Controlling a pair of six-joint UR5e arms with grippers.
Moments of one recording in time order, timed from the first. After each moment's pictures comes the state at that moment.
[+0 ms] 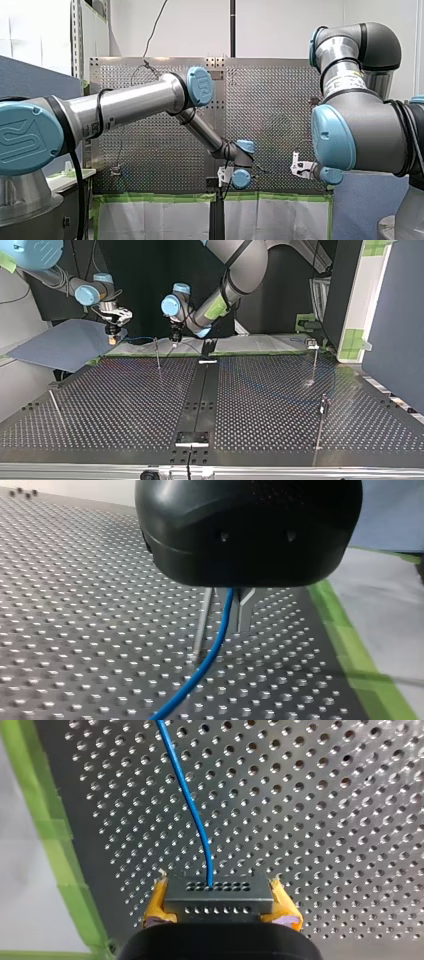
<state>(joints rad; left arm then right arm) -0.77 -2.84 -0.96 -2.65 -2.07 -1.65 1.58 -0.66 1.77 -0.97 1.26 1.65</state>
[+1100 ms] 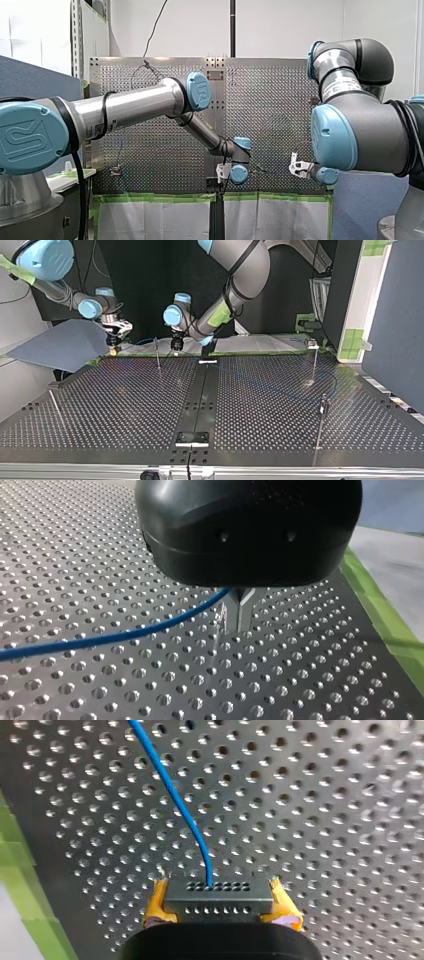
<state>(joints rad) -0.72 -2.86 -0.87 -2.68 -2.05 -1.68 1.60 -0.55 1.56 -0.90 1.26 1.68</state>
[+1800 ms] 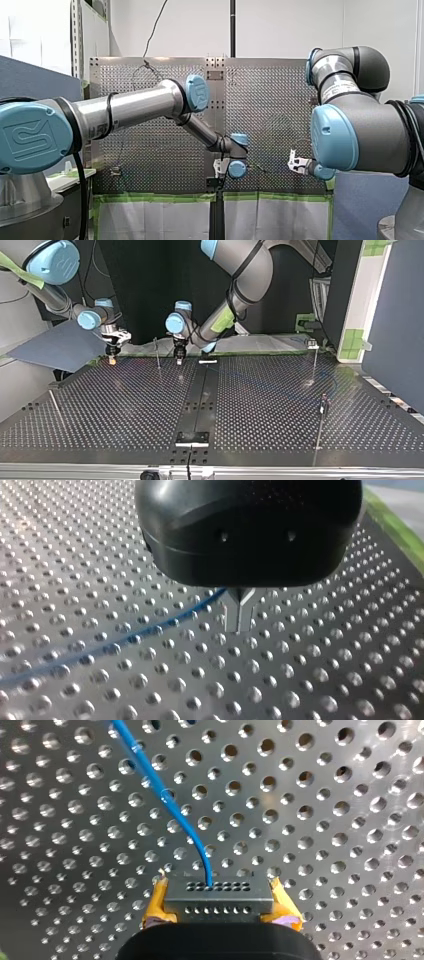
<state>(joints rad) -0.69 -2.88 -0.80 -2.69 -2.08 -1.68 1.61 -0.50 1.40 -0.81 1.25 1.69</state>
